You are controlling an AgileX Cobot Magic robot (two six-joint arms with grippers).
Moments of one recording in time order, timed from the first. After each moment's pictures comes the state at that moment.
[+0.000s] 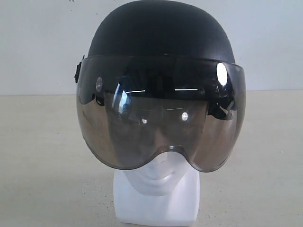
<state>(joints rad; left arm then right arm) 0.25 0.41 -0.33 1.69 -0.24 -1.70 0.24 0.34 -0.45 0.48 0.39 -0.40</state>
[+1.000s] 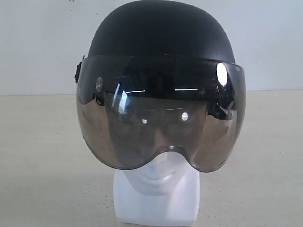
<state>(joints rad) 0.25 0.38 -0.32 1.69 -0.24 -1.70 -0.08 0.01 0.00 0.15 0.31 -0.06</state>
